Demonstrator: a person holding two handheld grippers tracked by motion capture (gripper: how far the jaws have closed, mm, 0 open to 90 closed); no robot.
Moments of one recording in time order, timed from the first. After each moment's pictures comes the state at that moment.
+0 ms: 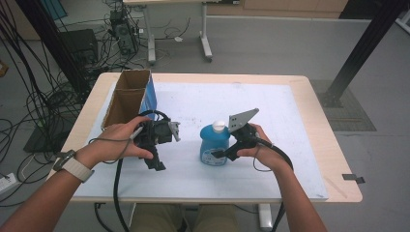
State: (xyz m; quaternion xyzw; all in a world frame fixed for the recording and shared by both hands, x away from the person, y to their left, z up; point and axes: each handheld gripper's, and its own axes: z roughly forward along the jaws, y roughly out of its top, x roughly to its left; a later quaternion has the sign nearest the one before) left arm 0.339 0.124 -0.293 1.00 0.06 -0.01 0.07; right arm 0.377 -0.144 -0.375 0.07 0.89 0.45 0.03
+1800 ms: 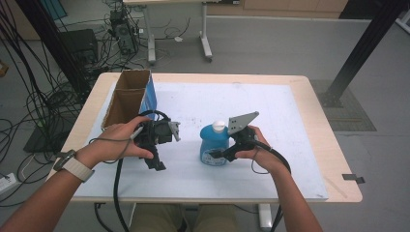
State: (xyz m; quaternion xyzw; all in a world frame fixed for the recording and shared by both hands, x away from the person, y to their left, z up) left arm 0.340 0.125 -0.293 1.00 0.06 -0.01 0.06; right arm 0.375 -0.142 -0.385 0.07 0.88 0.47 0.03
